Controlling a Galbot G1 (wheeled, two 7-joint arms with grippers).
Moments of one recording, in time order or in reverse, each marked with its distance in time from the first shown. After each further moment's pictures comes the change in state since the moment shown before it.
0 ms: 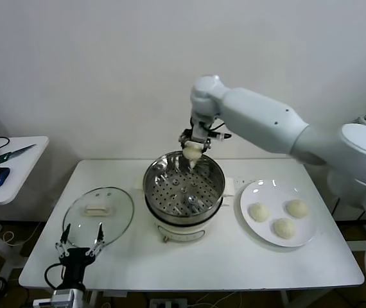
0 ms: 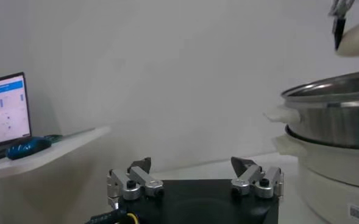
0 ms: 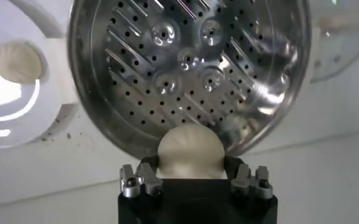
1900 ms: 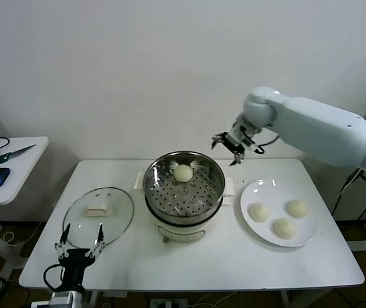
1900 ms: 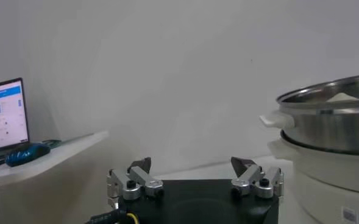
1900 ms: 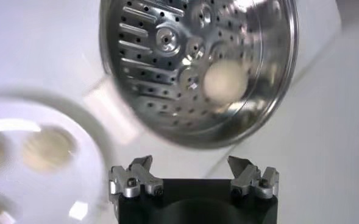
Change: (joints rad) left arm 0.030 0.008 0.010 -0.034 -0.001 0.004 -0.002; right arm 0.106 -0.518 -0.214 0.223 0.721 -0.629 0.079
